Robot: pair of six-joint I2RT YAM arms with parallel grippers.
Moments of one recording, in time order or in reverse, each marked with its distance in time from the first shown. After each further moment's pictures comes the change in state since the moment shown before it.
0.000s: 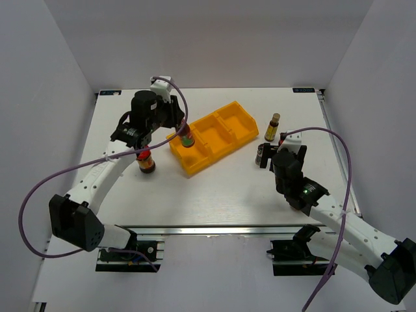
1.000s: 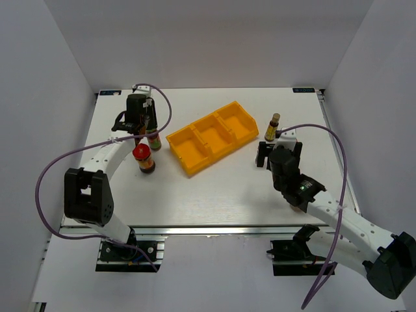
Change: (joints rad) left arm 0.204 0.211 -0.090 0.092 -0.257 0.065; right arm 0.005 0.057 0.033 0.013 -0.033 -0.029
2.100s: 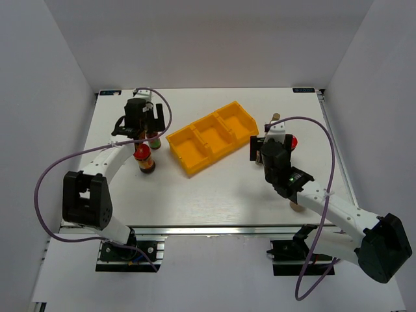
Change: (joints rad) left arm -0.001 -0.042 -0.062 0.026 0.045 -0.014; right arm 0.000 0.155 0.045 0.151 -0.014 -0.072
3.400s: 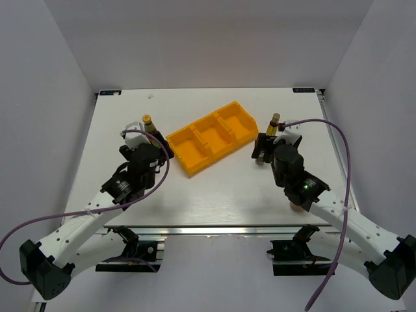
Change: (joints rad) left arm -0.494 -0.638 -0.343 -0.171 -0.601 -0.507; right arm 0.026 -0.174 0.030 -0.074 -0.057 0.129
